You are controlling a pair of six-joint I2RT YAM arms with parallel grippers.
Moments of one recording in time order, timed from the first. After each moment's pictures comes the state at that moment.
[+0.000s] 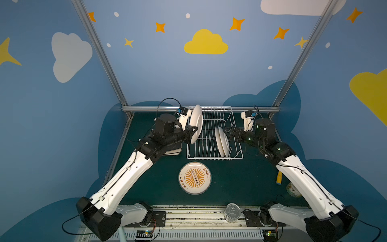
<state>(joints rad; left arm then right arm) -0.57 1.23 1.30 -0.44 0.22 -0.17 0.46 1.16 1.20 -0.43 -0.22 0.46</state>
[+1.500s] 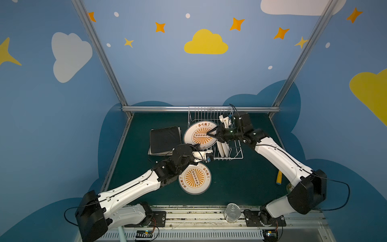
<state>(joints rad) -0.88 1.15 0.85 -0.03 -0.33 1.04 0.54 1.51 1.36 -0.44 -0.60 0.87</state>
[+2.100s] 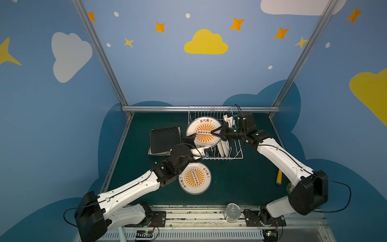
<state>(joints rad) -0.85 1.10 0.83 0.04 -0.34 0.86 0.46 1.47 1.29 -0.37 -0.61 0.91</state>
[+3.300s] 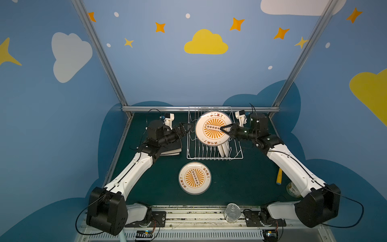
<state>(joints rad) -0.28 1.32 0.97 0.13 0.64 -0.97 0.38 1.35 1.20 -0.28 -0.62 0.82</state>
